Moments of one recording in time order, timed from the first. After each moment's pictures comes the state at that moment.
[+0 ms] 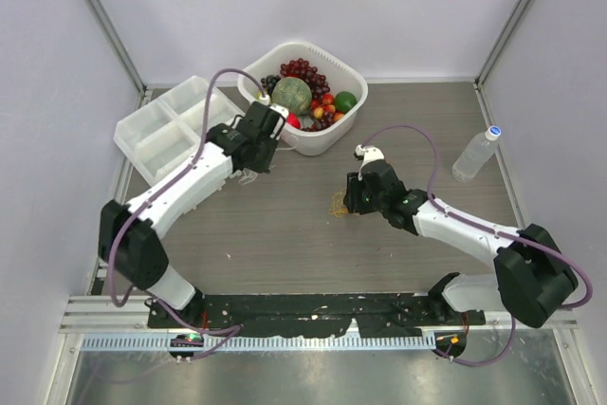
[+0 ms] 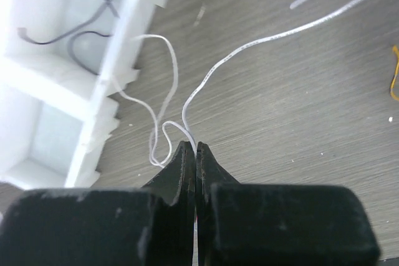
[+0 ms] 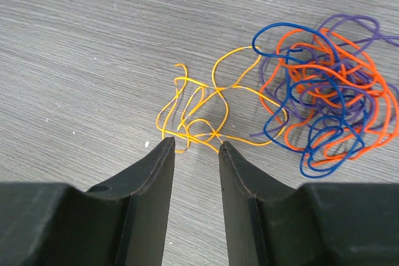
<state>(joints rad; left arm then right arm) -0.59 1.61 1.40 -0.82 -0.22 -0.09 0.65 1.26 0.67 -0.12 0.10 0.39</state>
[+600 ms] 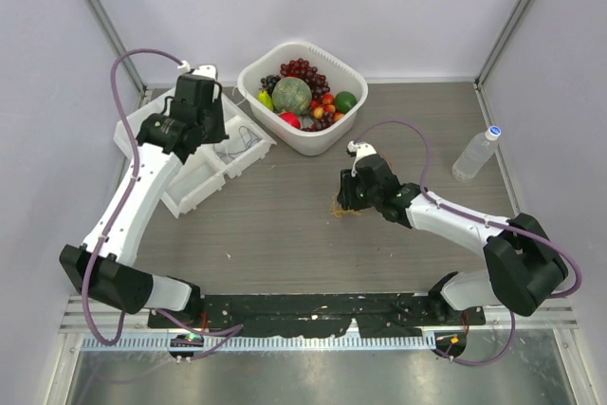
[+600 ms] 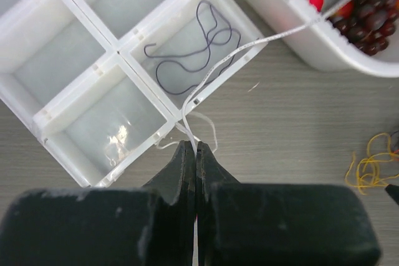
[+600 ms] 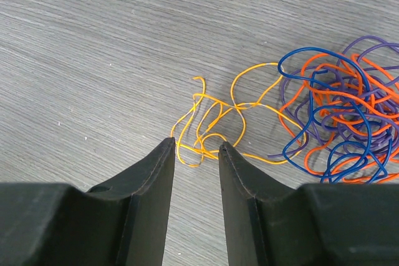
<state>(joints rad) -0.32 1.40 1.51 -0.85 -0.24 -0.27 0.65 1.36 0.73 -0.11 0.04 0.37</state>
